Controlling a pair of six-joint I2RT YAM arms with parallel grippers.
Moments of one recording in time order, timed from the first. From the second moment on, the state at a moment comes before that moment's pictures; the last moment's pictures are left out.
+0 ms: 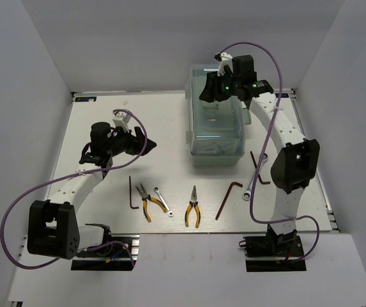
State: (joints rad) left arm -0.14 1.25 0.74 0.13 0.60 -0.27; right arm 0.34 1.93 1.94 -0.55 -0.47 0.07
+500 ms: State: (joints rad) left arm -0.14 1.26 0.74 0.15 0.64 -0.26; right arm 0.40 1.99 1.98 -0.54 -0.17 0.35
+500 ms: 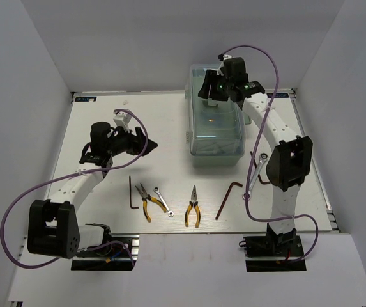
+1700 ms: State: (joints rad) left arm -0.33 1.75 1.27 0.52 0.70 -0.52; right arm 0.34 2.01 1.97 -0.52 -0.33 0.66
